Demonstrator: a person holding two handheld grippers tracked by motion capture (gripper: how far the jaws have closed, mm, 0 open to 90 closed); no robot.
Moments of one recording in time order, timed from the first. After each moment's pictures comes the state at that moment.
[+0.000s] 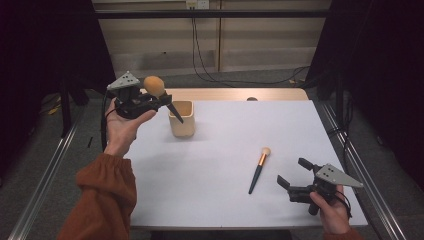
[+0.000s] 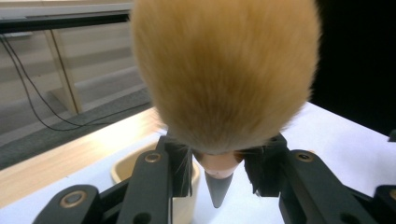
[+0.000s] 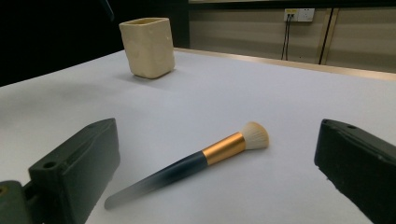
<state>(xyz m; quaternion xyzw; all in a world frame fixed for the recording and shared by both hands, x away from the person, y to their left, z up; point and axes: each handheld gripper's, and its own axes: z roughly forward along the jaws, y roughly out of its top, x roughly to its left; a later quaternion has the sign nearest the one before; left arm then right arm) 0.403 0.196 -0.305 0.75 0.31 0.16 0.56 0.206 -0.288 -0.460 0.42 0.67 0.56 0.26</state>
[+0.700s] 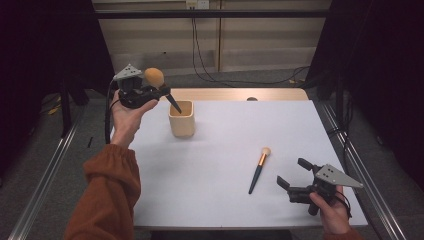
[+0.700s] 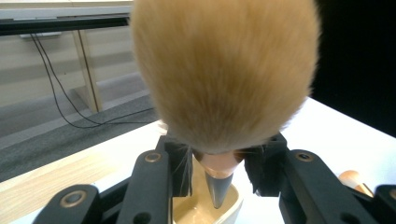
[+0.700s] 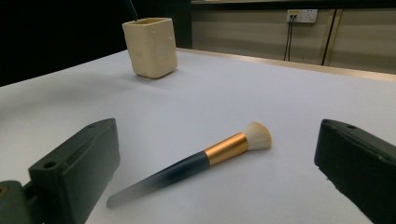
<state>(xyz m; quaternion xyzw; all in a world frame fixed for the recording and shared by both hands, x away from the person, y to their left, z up) 0.441 0.195 -0.319 0.74 0.34 0.17 0.55 0.206 -0.288 -0.461 0.41 0.67 0.56 0.26</state>
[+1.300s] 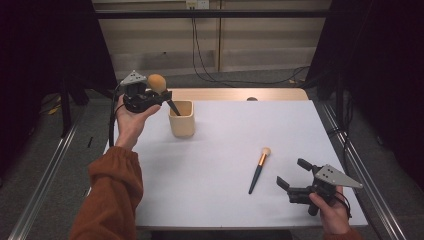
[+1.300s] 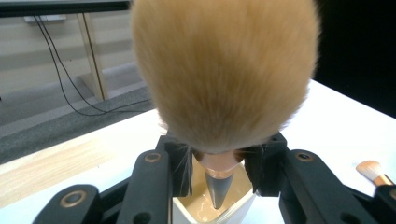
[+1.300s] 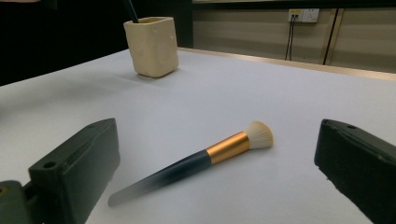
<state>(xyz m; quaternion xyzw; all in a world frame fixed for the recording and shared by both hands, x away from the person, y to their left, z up) 0.447 0.192 -0.343 0.75 0.35 0.18 0.53 0.205 -0.288 -0.461 0.41 0.67 0.56 0.26</state>
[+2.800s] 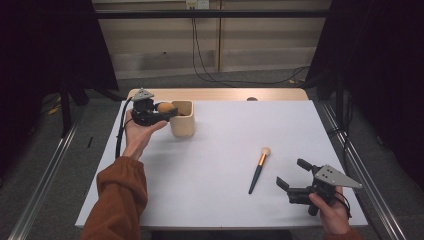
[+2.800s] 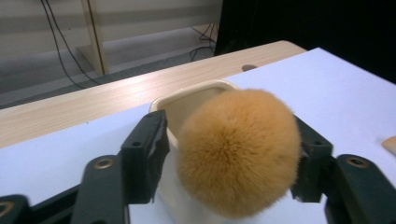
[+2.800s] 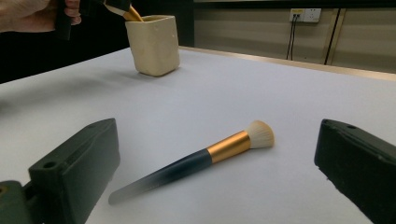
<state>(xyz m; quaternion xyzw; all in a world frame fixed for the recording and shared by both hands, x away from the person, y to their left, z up) 0.447 0.188 -0.398 0.75 0.38 0.16 0.51 0.205 -0.287 -0.462 0.40 0.68 0.56 0.26</state>
